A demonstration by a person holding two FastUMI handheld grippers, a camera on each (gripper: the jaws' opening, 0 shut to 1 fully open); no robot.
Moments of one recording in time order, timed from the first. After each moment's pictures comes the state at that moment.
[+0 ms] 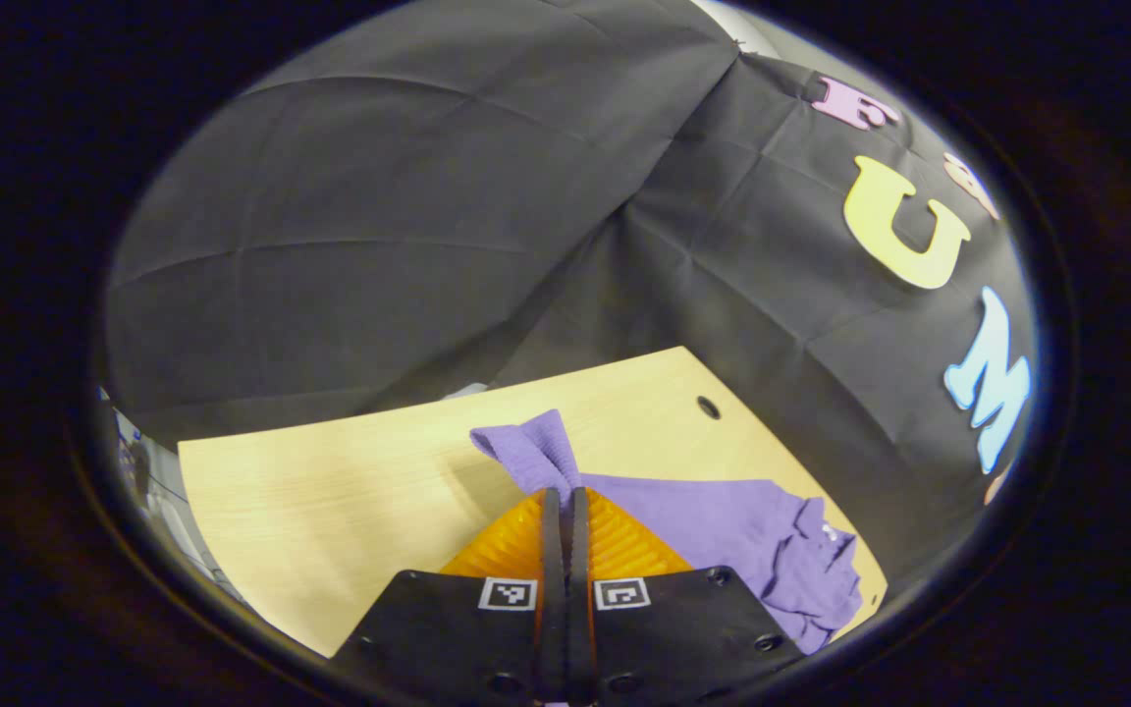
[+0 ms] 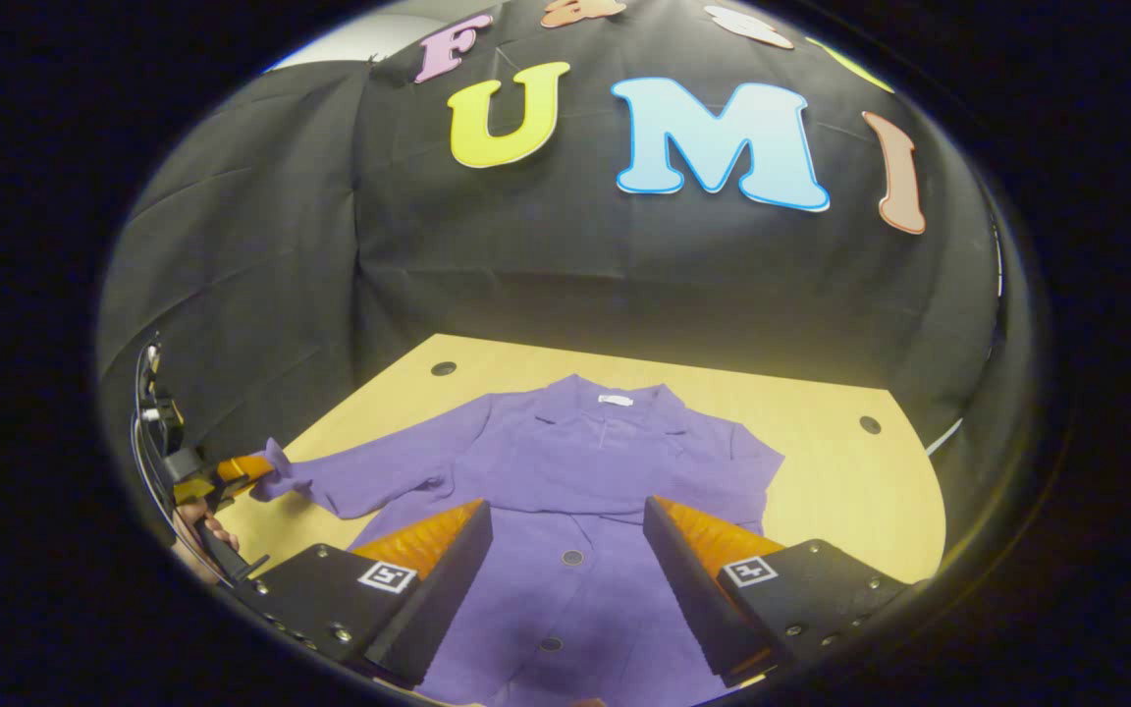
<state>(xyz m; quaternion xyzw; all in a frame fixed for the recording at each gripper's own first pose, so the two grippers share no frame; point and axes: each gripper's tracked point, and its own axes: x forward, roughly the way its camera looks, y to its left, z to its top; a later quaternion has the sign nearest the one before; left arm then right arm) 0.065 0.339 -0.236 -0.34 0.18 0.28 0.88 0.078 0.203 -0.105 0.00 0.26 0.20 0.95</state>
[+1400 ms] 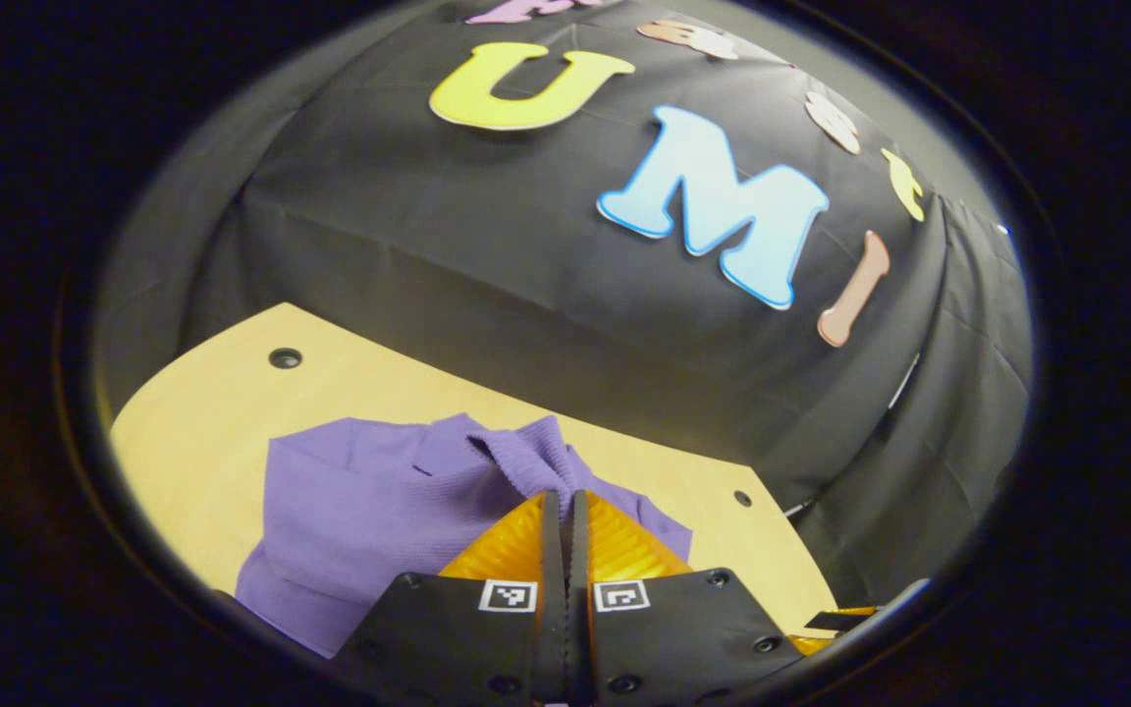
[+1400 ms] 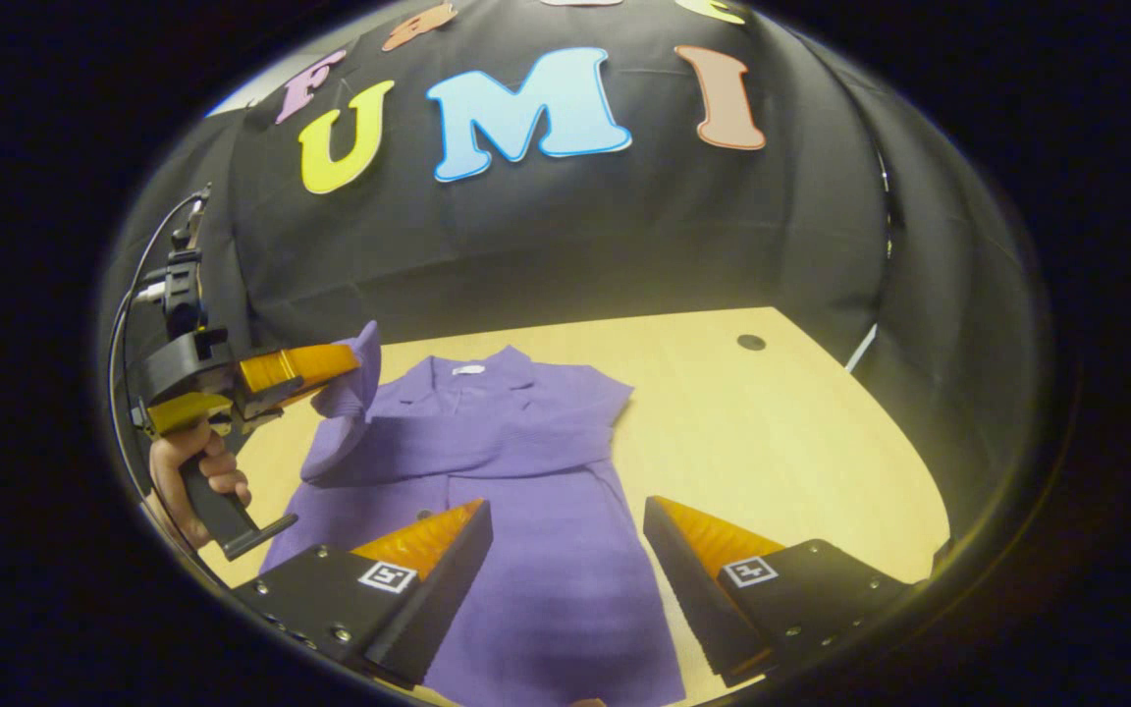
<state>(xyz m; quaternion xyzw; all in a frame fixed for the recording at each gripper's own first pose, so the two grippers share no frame) 0.256 -0.083 -0.145 -0.21 0.21 -0.12 0.95 0.065 0.038 -0.162 0.08 0.29 0.06 0.95</state>
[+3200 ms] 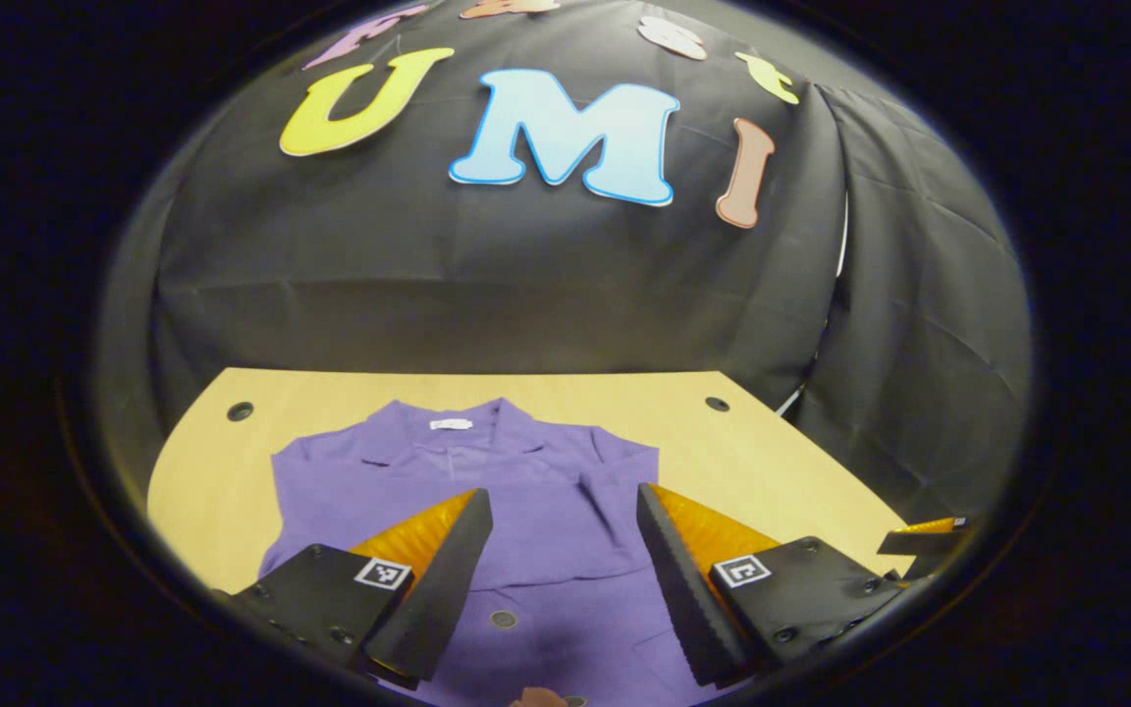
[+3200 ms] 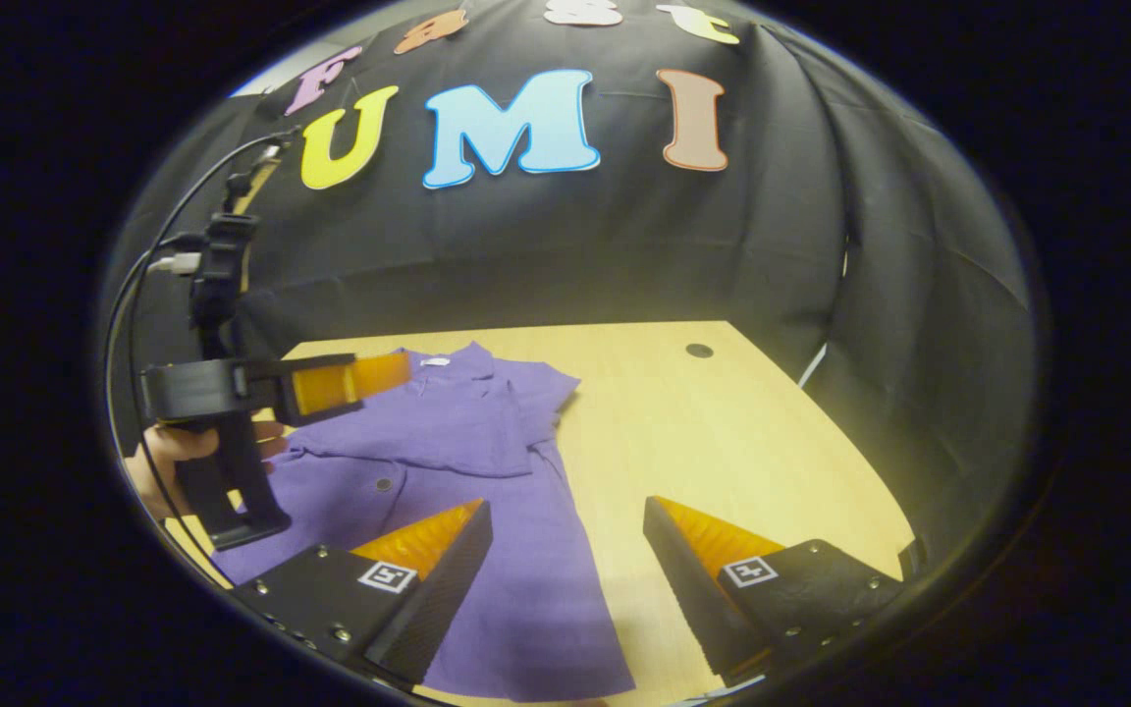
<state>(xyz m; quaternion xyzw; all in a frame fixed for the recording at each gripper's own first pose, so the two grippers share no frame) 0.189 -0.120 -0.162 -0.05 0.24 -0.18 0.95 0.017 0.008 -0.167 0.04 0.28 0.02 0.96</state>
